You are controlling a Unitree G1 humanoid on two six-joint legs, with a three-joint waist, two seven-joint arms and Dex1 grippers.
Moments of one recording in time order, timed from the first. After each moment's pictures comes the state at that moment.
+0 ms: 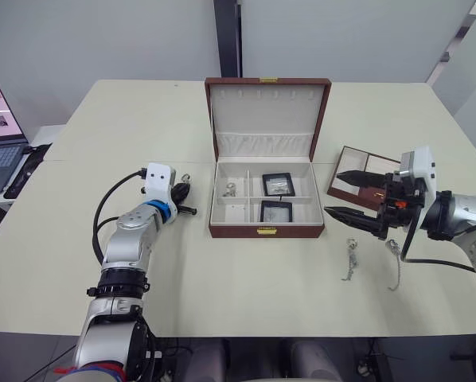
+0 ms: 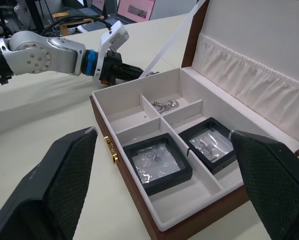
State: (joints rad) left arm -0.51 0.39 0.12 0.32 -0.19 0.42 -0.44; right arm -0.29 -0.81 -0.17 -0.35 0.67 0.61 0.98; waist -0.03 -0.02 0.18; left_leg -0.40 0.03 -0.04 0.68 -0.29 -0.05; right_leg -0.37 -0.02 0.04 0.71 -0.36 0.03
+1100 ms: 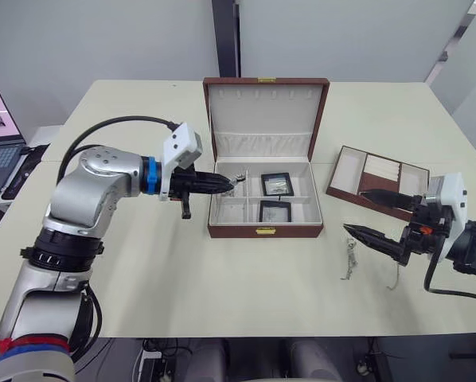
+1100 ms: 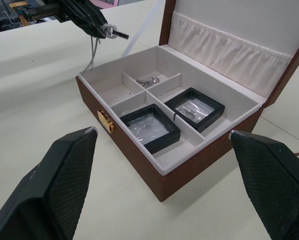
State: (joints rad) left arm -0.75 0.77 -0.17 0.03 -0.39 0.60 -1.23; right arm -0.01 -0.84 -0.38 -0.56 0.74 0.65 0.86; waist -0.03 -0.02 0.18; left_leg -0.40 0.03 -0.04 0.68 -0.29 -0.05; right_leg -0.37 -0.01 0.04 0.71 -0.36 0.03
